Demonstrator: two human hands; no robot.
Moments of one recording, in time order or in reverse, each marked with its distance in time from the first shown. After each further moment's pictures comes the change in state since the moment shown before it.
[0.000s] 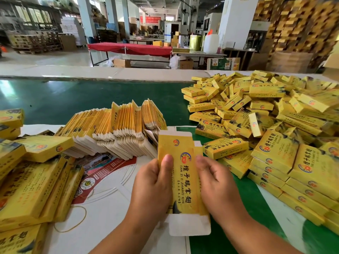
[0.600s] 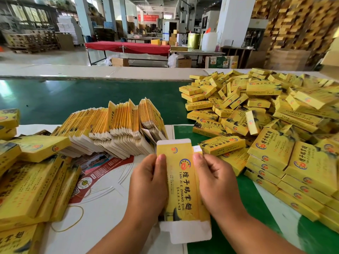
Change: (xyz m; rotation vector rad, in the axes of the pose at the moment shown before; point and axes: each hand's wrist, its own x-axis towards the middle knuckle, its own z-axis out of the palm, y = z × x) left_hand 0.004 -0.007 0.001 0.200 0.187 0.039; right_hand -0.001 -0.005 -0.001 -0.026 0.120 -0.076
